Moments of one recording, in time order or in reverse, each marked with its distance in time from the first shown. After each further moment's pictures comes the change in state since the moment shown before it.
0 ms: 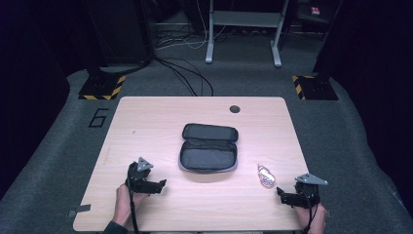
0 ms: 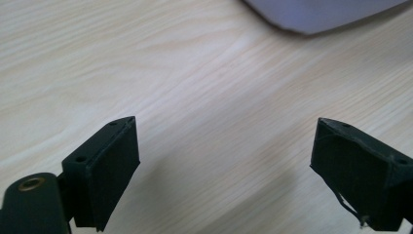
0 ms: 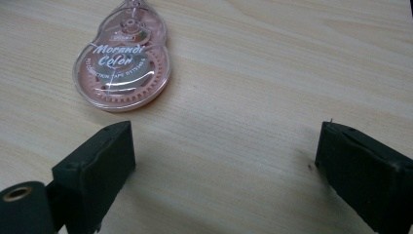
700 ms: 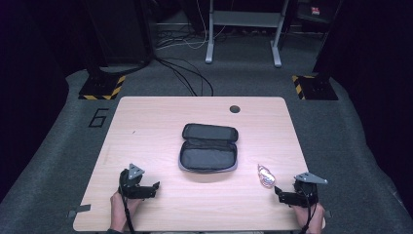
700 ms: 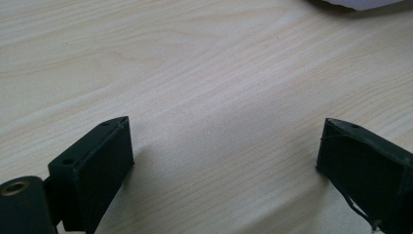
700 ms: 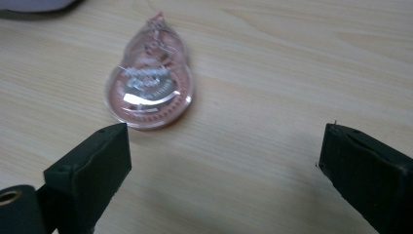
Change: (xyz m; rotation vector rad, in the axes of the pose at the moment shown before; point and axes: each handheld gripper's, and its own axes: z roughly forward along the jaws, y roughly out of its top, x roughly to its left) left arm 0.007 -0.025 -0.003 -0.063 0.053 -0.040; right arm 0.009 0.009 -0.005 -0.014 0.034 0.034
